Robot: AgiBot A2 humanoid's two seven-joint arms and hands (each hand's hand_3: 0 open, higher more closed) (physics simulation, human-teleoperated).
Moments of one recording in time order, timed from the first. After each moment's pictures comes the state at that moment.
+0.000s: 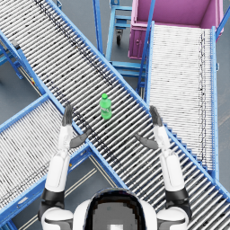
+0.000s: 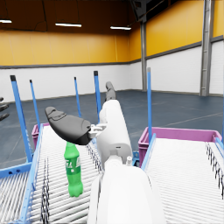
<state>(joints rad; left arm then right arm) 0.30 1.22 0.18 -1.81 1.04 0.09 0.09 0.31 -1.22 0.18 1.80 1.04 0.09 -0.09</state>
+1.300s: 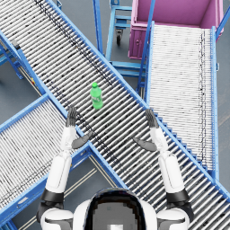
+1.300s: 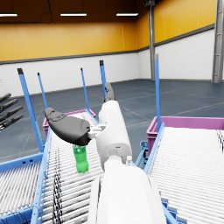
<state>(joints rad) 0.29 1.21 0.20 -1.80 1.00 0.10 0.10 0.29 -1.21 0.20 1.80 1.00 0.10 -0.10</state>
